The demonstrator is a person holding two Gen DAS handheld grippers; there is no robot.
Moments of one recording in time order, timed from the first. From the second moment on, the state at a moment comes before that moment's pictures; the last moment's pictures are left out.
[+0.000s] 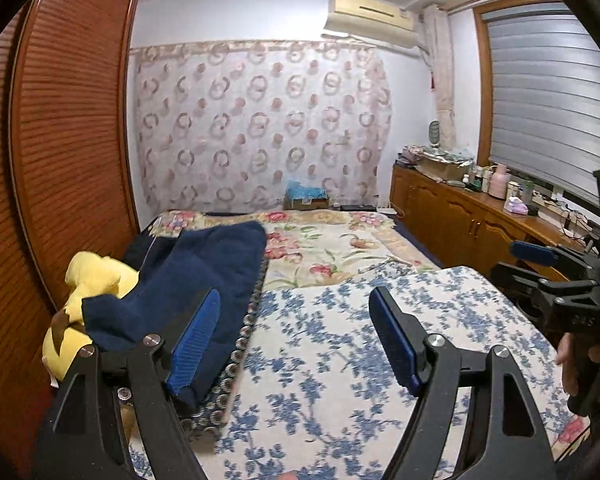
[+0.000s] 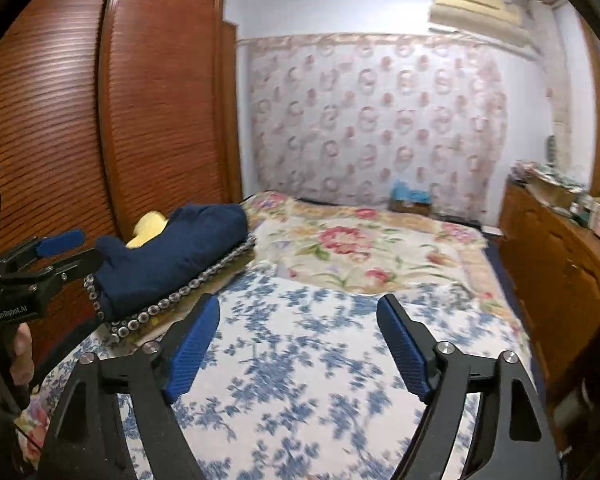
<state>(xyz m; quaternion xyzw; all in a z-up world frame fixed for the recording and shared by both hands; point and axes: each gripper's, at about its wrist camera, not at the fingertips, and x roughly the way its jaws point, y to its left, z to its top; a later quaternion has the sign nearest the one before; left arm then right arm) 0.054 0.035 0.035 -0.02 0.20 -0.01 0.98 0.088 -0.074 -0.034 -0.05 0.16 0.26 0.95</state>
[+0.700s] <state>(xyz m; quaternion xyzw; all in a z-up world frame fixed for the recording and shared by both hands) 0.042 -0.005 0.051 -0.01 0.19 -0.01 0.98 0.037 -0.054 -0.067 0.00 0.12 0.19 0.97</state>
